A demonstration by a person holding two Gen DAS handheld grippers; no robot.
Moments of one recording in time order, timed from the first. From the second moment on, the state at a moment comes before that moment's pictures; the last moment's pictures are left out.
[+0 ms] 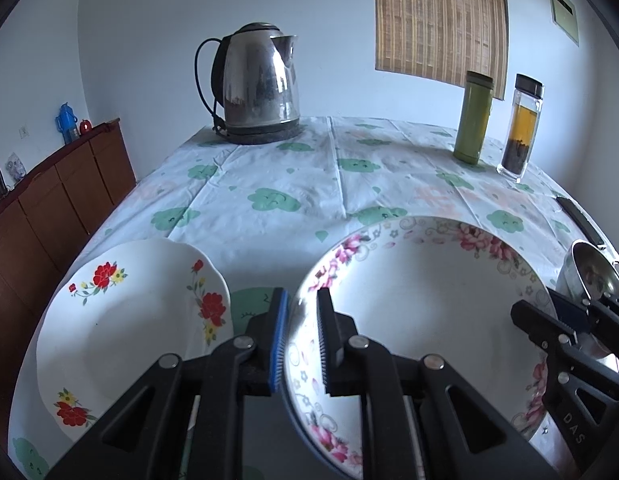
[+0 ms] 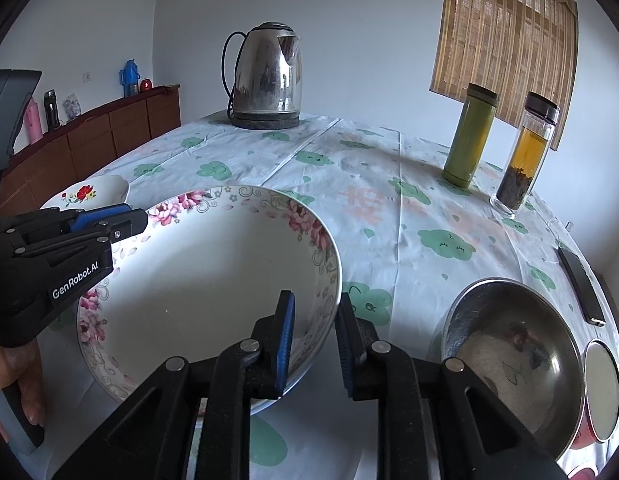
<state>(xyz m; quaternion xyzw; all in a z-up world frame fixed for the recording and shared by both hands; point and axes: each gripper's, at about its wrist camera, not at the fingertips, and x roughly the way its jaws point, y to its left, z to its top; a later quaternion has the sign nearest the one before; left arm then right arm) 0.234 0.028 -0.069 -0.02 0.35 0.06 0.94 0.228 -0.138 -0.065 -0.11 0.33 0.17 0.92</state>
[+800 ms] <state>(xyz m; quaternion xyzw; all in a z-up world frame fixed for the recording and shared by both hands) 0.231 0.033 -0.067 -0.03 0.34 0.06 0.94 0.219 -0.136 -0.057 -0.12 0.29 0.16 0.93</state>
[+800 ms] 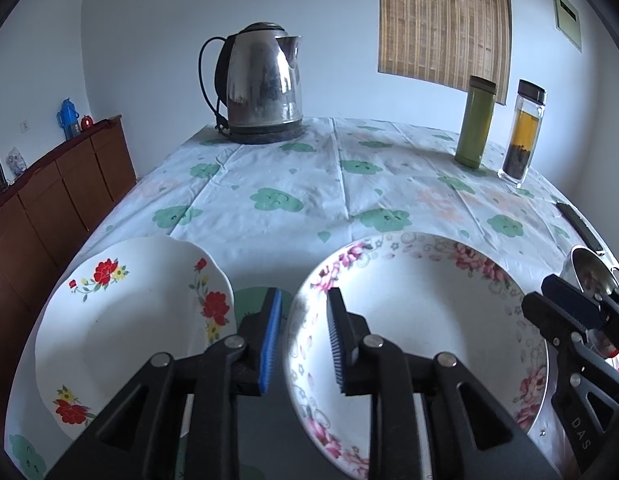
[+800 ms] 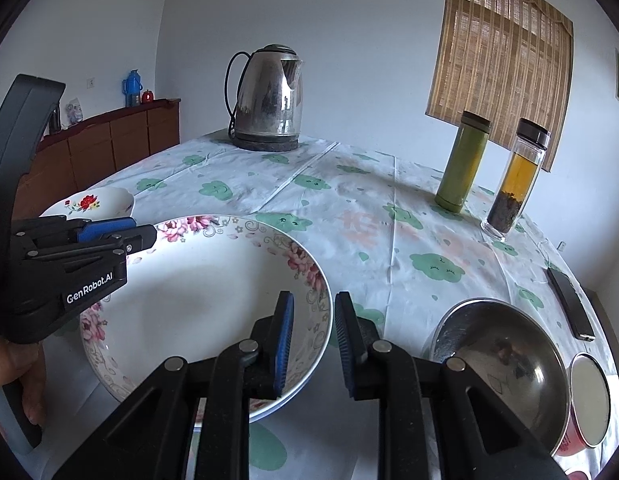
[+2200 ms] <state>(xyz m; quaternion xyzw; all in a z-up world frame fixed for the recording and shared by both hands) 0.190 0.206 -0.069 -0.12 0.35 0.17 0.91 0.215 -0.001 -0.039 -0.14 0.32 0.32 0.88</state>
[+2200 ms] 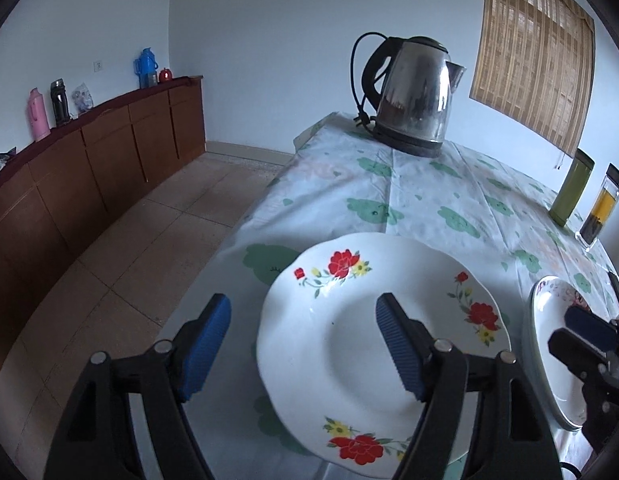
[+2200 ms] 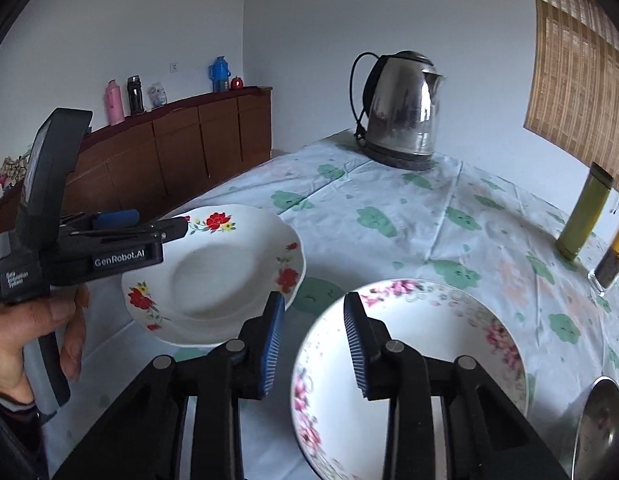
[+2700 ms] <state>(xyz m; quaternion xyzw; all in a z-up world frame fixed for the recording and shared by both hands) 0.195 0.216 -0.088 -0.15 0.39 0.16 0.89 0.249 0.069 -0.070 -0.22 0.39 0.28 0.85</state>
